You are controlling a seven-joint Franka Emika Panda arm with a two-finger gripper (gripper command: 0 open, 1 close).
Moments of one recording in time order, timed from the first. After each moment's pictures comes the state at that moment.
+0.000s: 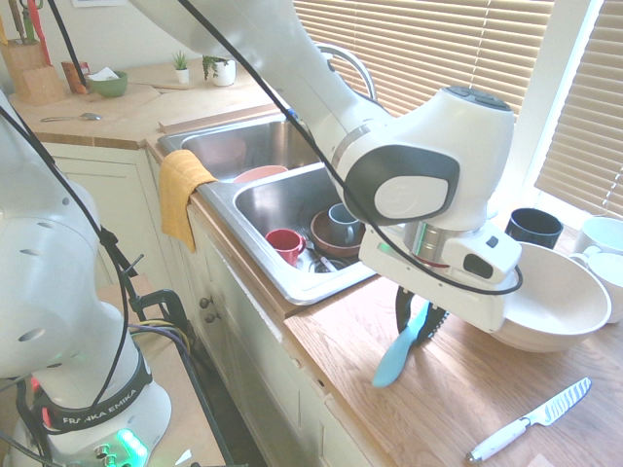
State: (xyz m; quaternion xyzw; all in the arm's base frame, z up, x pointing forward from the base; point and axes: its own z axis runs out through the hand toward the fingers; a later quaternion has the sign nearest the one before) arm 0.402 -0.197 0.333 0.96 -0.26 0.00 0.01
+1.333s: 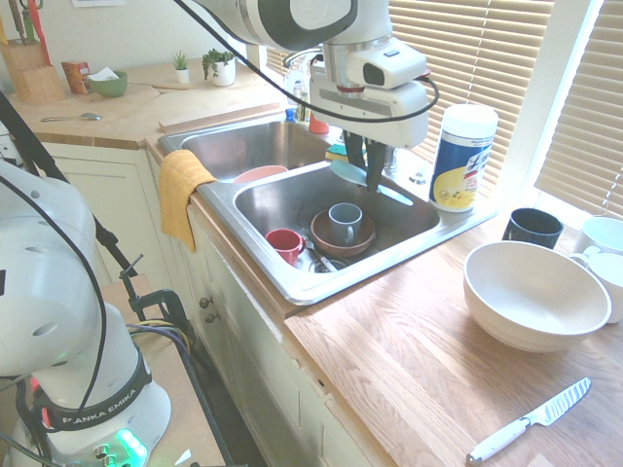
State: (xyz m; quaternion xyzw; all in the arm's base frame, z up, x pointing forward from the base) arm 0.414 0.031 0.453 0.91 -0.39 0.10 0.01
